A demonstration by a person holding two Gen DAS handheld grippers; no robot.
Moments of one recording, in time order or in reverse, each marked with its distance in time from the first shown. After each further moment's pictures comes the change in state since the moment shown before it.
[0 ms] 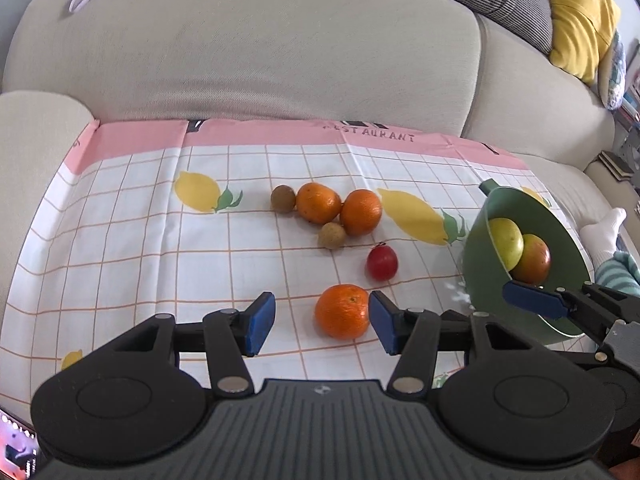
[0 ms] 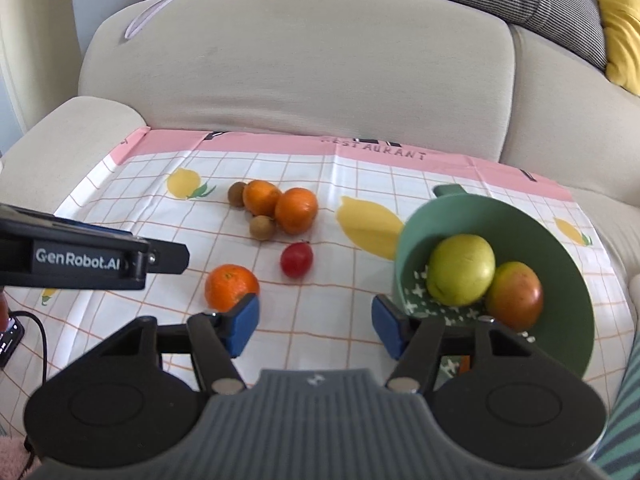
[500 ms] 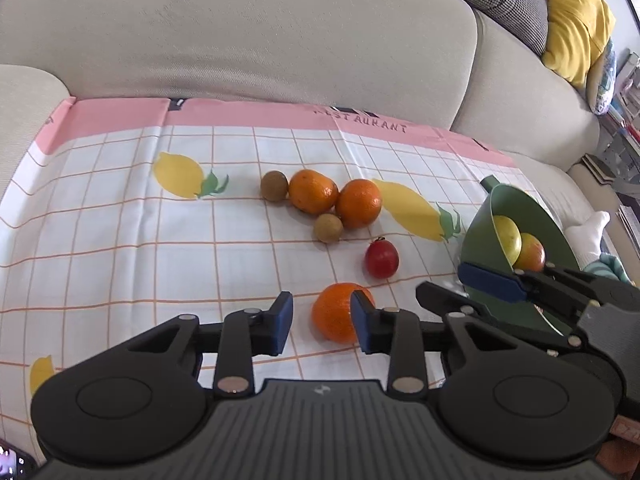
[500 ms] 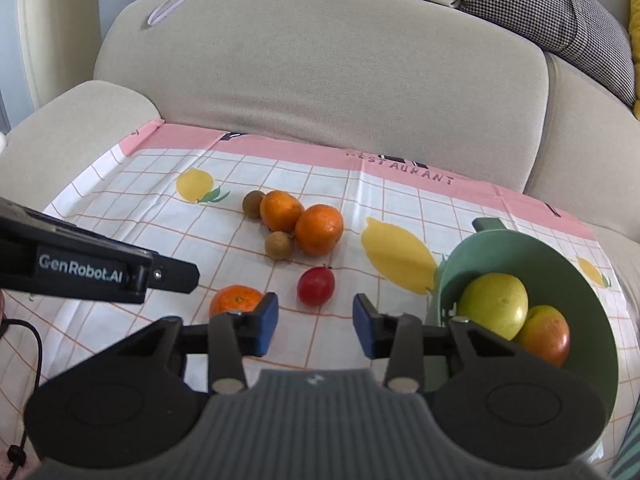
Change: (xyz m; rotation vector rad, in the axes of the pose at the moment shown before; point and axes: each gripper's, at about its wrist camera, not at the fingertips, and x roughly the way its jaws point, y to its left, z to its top) left arm 0.027 0.016 0.001 -0.009 0.040 -0.095; right arm 0.033 0.015 0.009 -0.086 -0.028 0.017
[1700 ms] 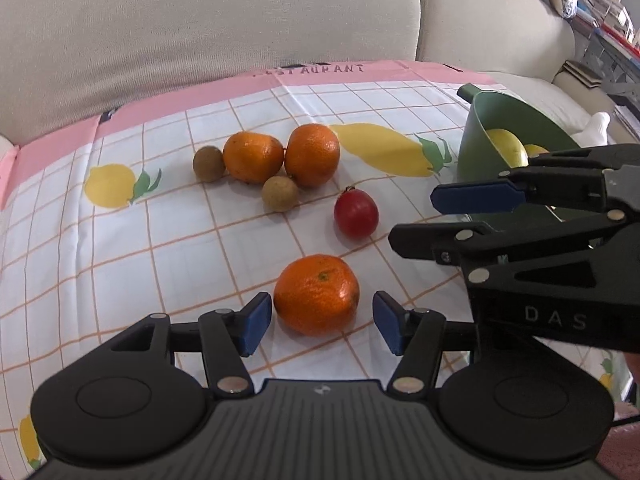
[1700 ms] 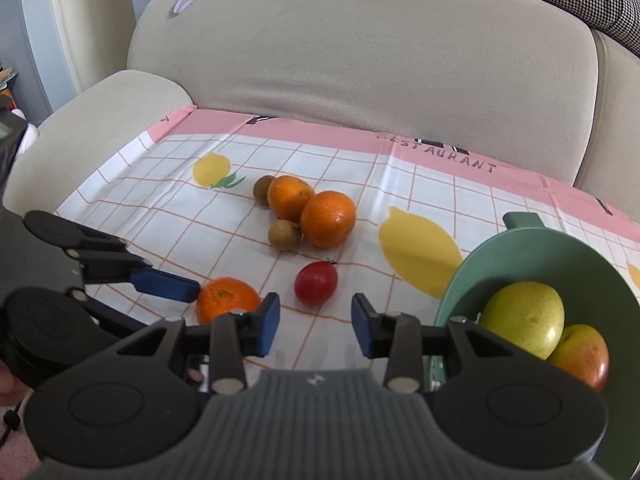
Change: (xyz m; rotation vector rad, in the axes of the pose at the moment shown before) left arm 0.053 -0.037 -0.012 0.264 0.070 0.049; right arm 0.027 -0.039 0.002 -0.003 0.045 0.185
